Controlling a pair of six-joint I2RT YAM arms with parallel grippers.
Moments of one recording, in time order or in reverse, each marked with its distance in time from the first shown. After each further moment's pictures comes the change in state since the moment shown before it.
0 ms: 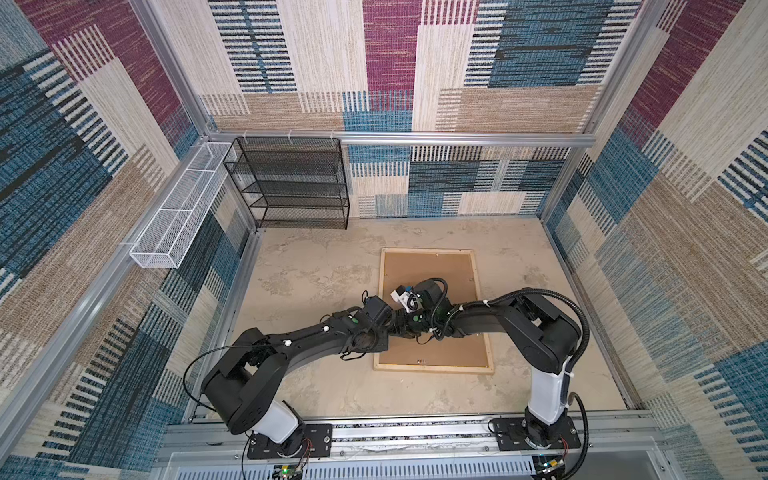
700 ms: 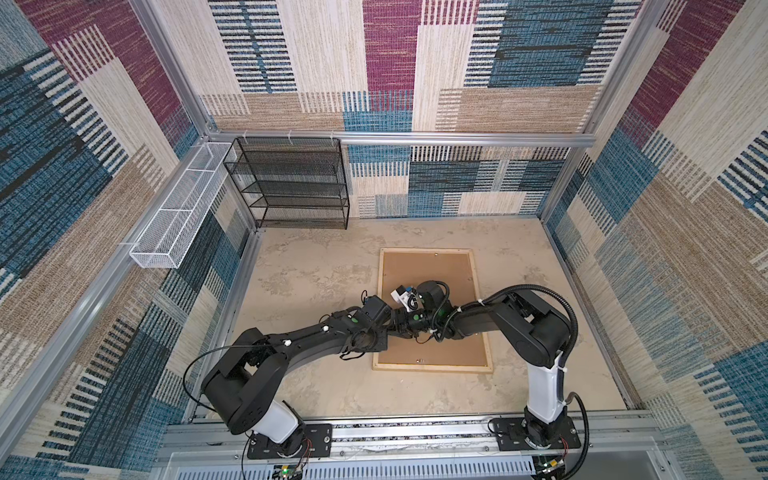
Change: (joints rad) left arm 0.002 0.002 -0.002 0.002 0.000 0.006; right arm -0.018 0.057 -0.030 0.186 -0.061 0.124
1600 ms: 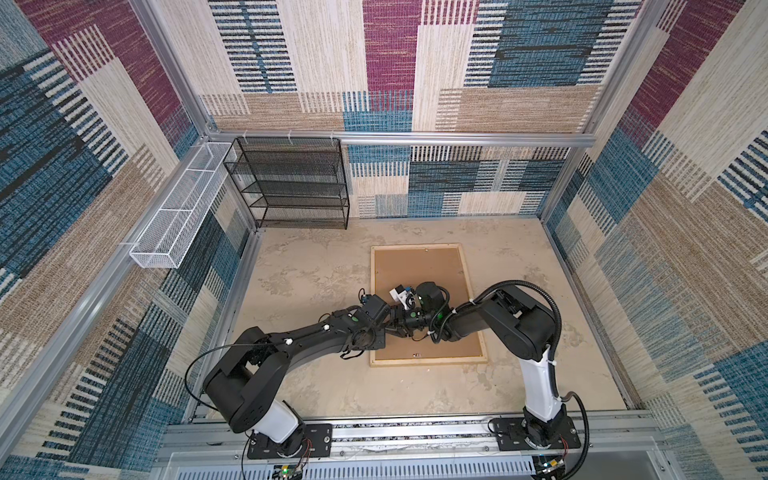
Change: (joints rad) left arm 0.002 0.015 0.007 -0.010 -0.067 -0.005; right arm 0.004 0.080 0.020 0.181 -0.009 0.186
